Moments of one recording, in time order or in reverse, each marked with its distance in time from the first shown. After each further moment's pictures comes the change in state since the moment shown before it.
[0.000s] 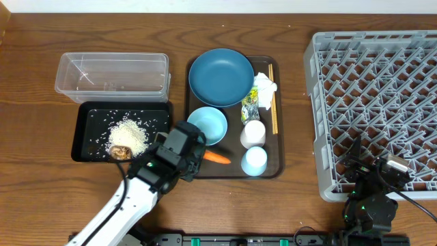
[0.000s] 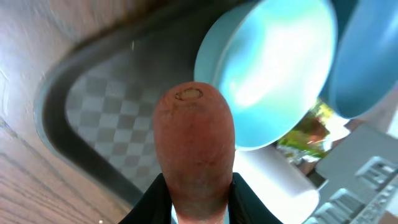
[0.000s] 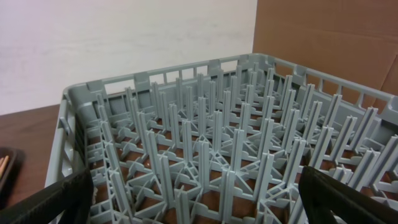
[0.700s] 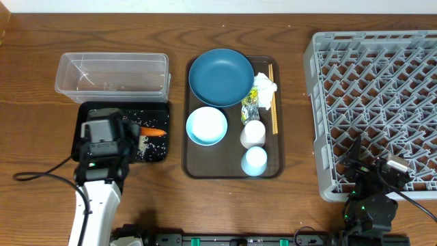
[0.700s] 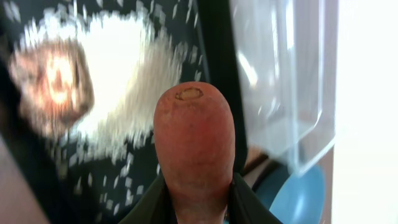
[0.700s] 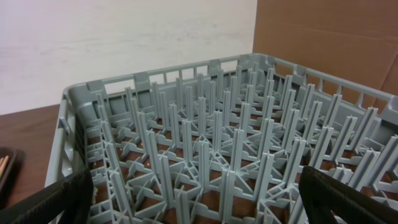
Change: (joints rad) left arm 0.631 -0.066 0.000 0.080 -0.058 0.394; right arm 0.000 0.000 0.000 0.000 0.000 0.000
